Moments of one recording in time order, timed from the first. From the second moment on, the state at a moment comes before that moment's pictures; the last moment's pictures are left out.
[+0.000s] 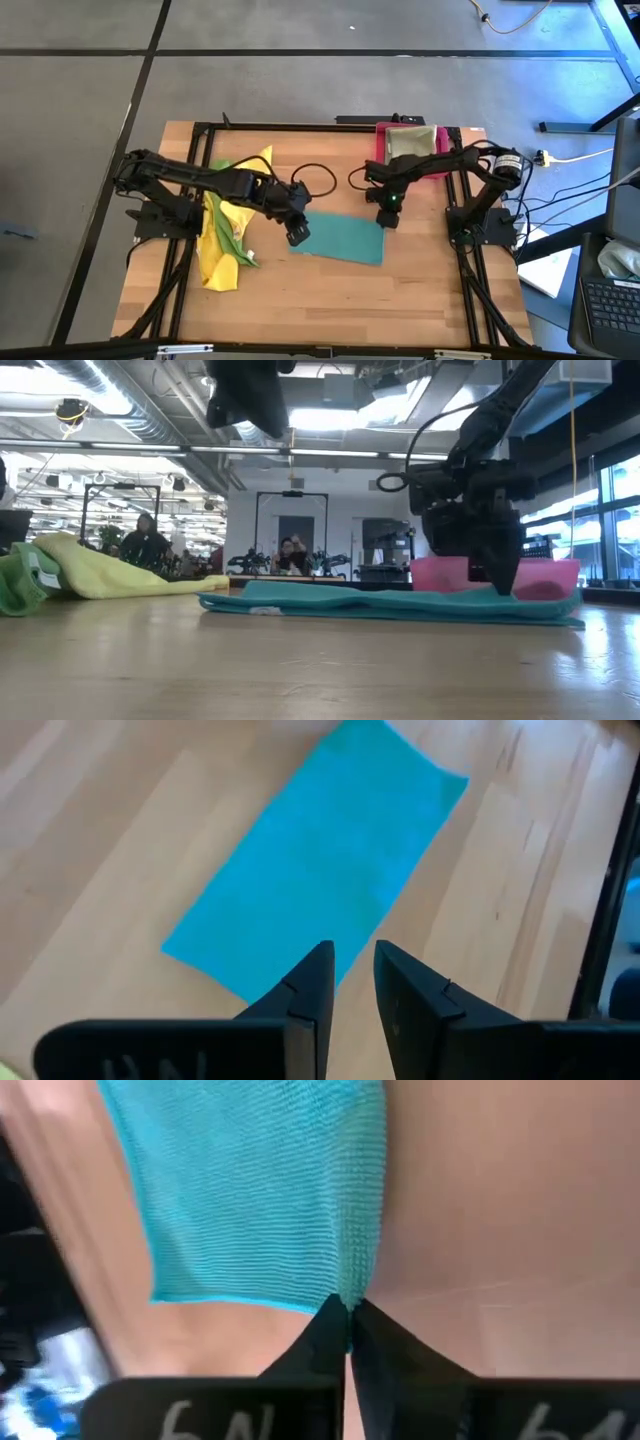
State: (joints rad) left arm -0.12 1.53 1.33 -0.78 -0.09 -0.64; right arm -0.35 1.71 0.84 -0.71 -0.63 0.01
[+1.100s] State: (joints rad) left arm -0.26 1.63 1.34 -0.26 -0.35 -0.91; right arm -0.03 1.71 0.84 -0.21 -0.88 0.72
